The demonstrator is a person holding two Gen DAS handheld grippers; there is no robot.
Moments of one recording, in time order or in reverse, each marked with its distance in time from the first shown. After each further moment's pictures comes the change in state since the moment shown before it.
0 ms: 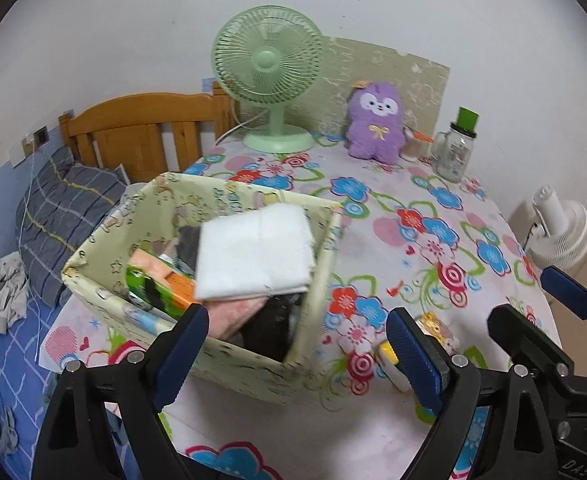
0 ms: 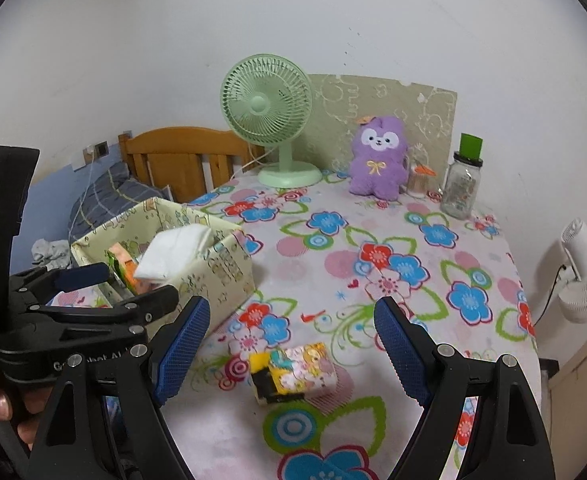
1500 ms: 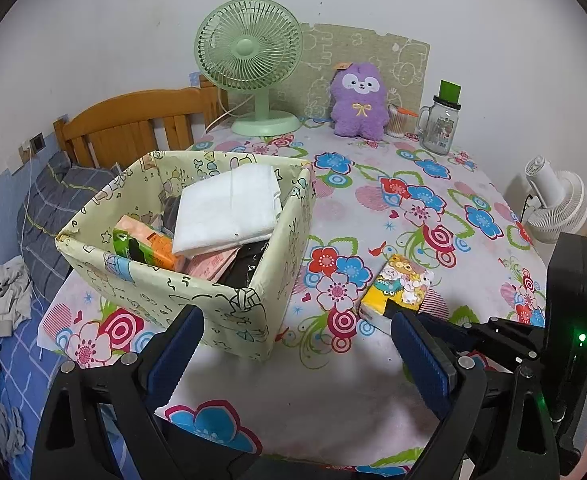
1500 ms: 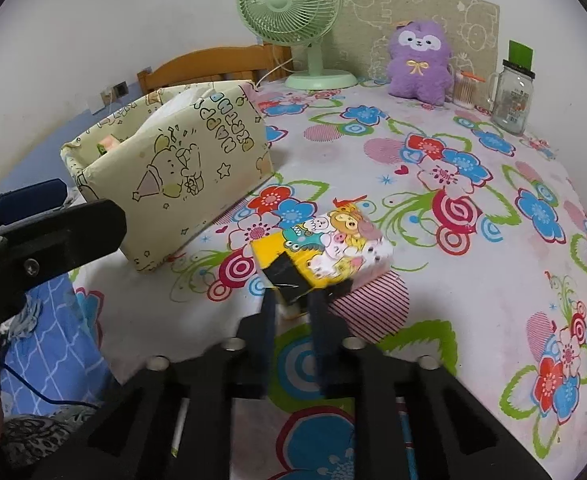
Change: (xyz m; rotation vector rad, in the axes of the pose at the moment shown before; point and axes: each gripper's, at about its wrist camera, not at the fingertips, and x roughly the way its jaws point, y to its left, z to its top) left arm -0.008 -0.026 -0.033 0.057 0.027 0.011; right arm 0.073 -0.005 -0.069 -0.008 0.243 0.143
